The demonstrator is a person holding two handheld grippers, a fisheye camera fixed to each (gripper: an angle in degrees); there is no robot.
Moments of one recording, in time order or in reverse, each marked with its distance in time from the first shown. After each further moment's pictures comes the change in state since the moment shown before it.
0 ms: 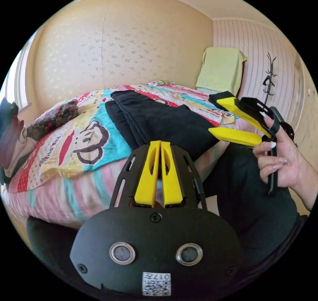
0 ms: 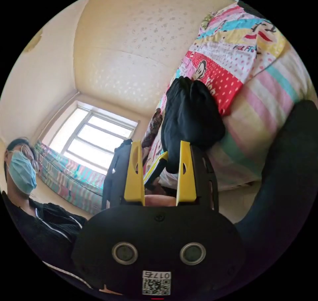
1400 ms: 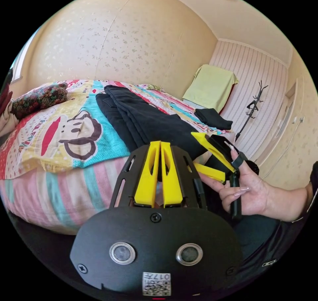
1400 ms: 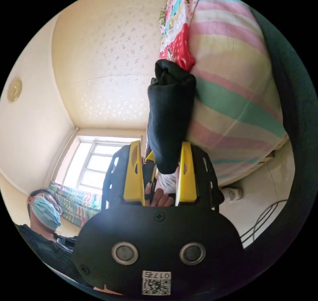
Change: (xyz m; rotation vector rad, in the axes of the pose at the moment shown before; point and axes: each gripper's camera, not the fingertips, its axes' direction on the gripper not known) left arm -0.081 0.051 -0.006 0.039 0.192 -0.090; right arm 0.029 -0.009 -0.015 0.101 -0.074 0.310
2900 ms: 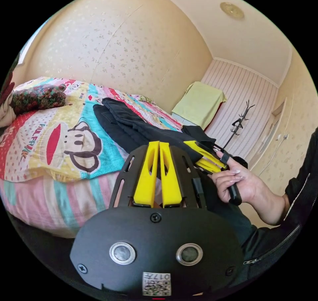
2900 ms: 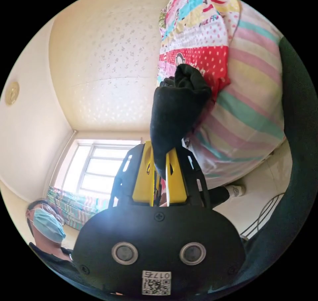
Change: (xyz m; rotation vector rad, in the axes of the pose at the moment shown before) left arm 0.001 -0.045 -0.087 0.117 0.082 -0.061; right arm -0.084 0.017 0.041 -0.007 0.076 -0.065
